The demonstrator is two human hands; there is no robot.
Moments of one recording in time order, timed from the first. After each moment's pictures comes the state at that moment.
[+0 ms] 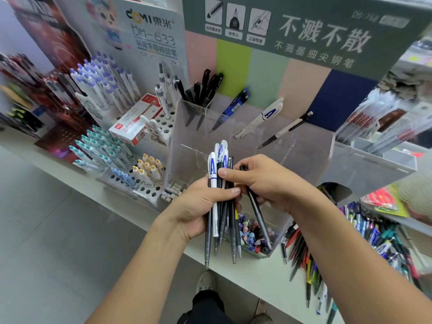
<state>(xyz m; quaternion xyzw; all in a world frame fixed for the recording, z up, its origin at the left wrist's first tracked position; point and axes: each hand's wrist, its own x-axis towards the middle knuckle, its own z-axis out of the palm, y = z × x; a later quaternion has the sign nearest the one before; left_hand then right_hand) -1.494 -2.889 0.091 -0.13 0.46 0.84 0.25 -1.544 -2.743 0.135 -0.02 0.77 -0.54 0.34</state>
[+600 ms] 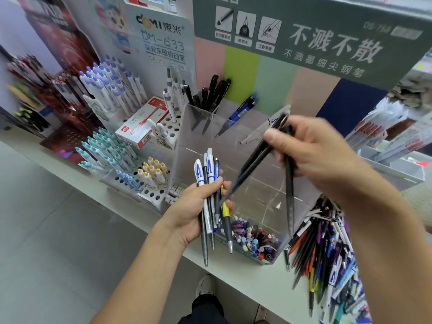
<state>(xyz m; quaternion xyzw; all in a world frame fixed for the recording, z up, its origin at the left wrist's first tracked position) -1.496 -2.901 0.087 -0.19 0.33 0.90 0.21 -1.555 -2.709 0.192 -0.12 0.80 -0.57 0.14</state>
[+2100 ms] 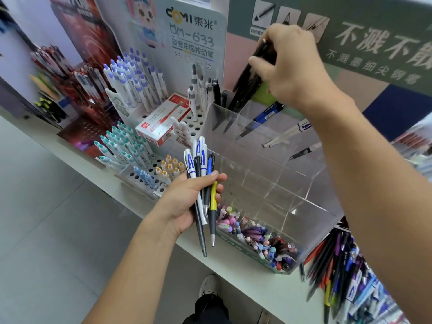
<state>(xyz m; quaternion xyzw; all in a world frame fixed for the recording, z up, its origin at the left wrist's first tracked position) -1.505 -2.951 0.093 -0.25 0.43 0.85 0.13 -1.670 -2.804 0.224 -0.24 0.92 -0.25 -0.18</state>
